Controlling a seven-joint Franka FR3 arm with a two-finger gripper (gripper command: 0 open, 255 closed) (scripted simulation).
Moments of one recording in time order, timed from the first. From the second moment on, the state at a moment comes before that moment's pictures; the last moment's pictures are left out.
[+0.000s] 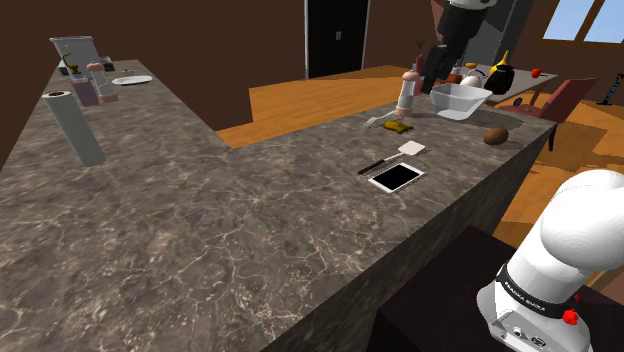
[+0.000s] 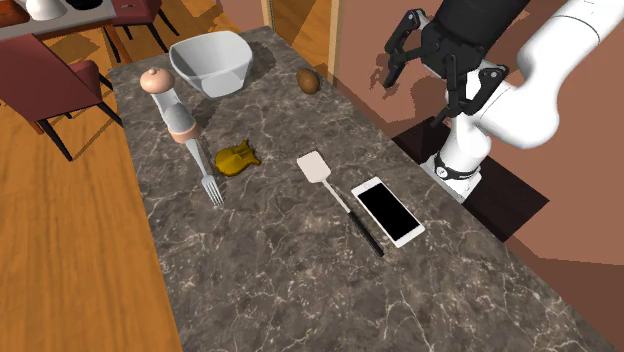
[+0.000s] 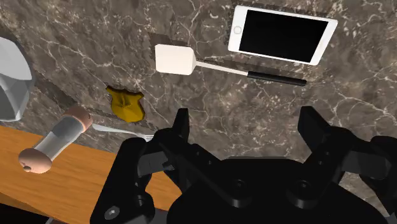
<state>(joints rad) 0.00 -0.80 0.04 -2.28 -0.12 1.69 -0.09</state>
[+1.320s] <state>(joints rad) 0.43 -0.40 -0.51 -2.39 -0.14 2.04 -1.49</state>
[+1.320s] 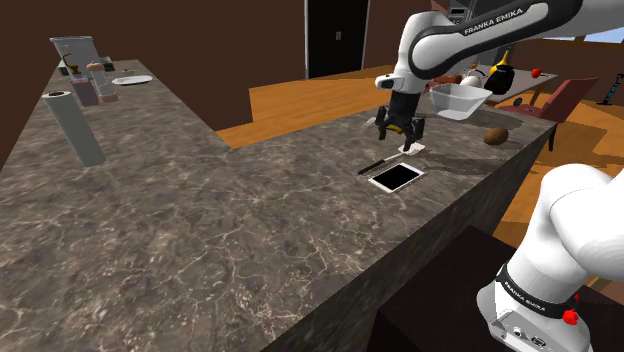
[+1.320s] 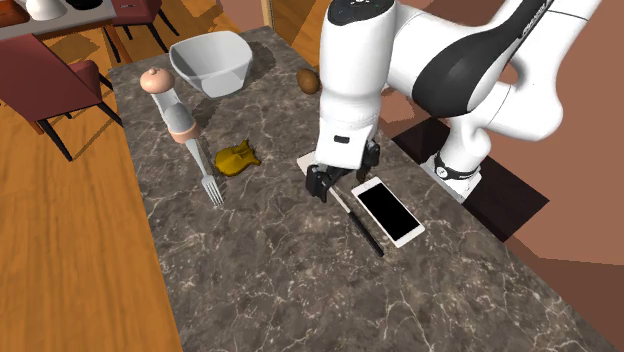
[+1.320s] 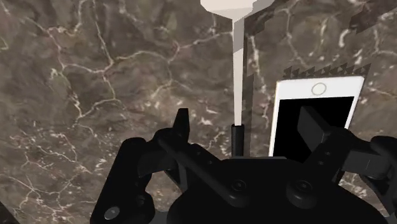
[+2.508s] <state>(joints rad) 0.43 -0.36 -0.52 -2.44 -0.13 2.12 -1.51</state>
